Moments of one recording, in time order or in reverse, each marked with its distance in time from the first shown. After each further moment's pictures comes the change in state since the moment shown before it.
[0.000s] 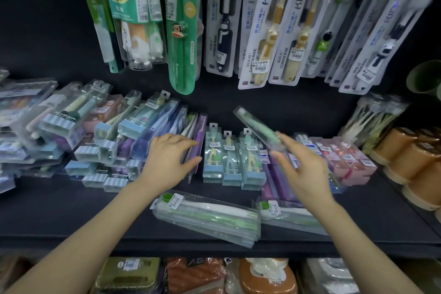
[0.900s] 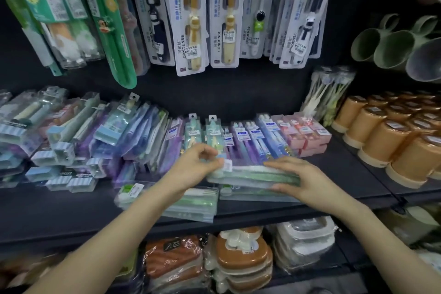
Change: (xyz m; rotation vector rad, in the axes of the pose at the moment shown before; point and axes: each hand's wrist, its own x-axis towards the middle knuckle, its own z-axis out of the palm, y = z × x) left_hand -0.009 0.134 0.021 -0.830 -0.408 -0.395; right_hand -0.065 0.066 -0.093 0.092 -0.605 0.164
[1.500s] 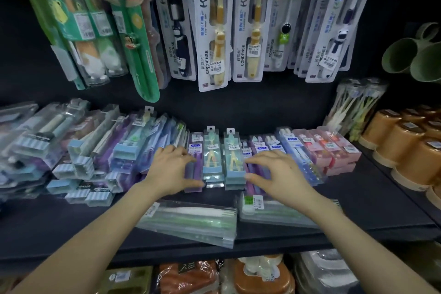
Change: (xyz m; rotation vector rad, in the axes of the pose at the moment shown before) left_hand 0.051 -0.053 -0.080 1.249 0.099 0.206; right_hand 0.088 -0.040 0.043 -0.213 0.121 -0.015
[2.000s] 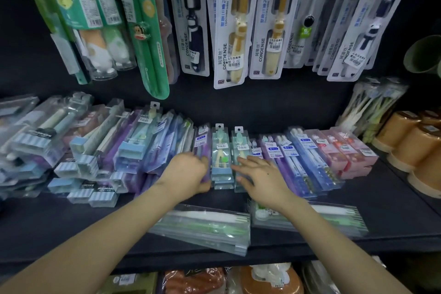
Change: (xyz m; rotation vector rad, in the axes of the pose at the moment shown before) left_hand 0.000 0.017 -0.012 0.282 0.072 0.205; right_hand 0.036 -0.005 0.063 -0.131 -0.248 0.027
